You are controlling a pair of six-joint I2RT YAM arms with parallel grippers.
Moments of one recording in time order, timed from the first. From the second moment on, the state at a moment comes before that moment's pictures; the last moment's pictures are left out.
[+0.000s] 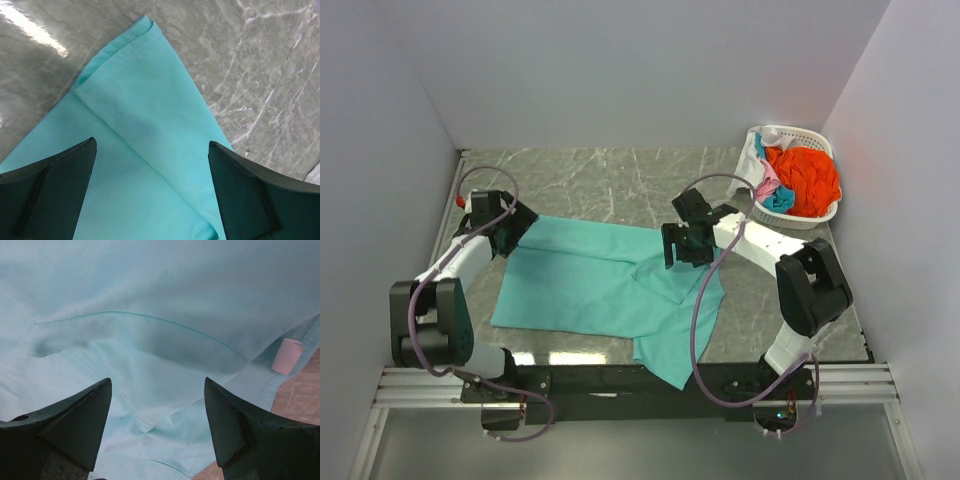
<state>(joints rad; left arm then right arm) 0.07 1.42 0.84 -0.19 -0.01 -0.85 0.54 1.69 1.17 -0.65 -0.02 0.43</state>
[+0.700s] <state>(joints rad) 0.07 1.67 0.90 -0.11 0.04 -0.86 0.40 1.84 1.19 -0.57 -0.09 0.41</state>
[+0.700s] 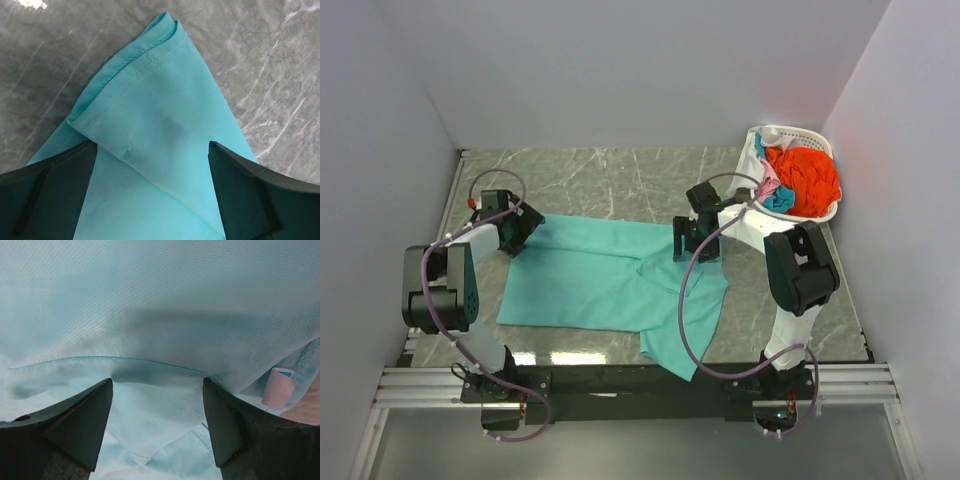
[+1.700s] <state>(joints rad) 0.03 1.86 1.19 -0.20 0.04 -0.88 0.23 2.10 1.59 -0.64 -0.19 0.30</state>
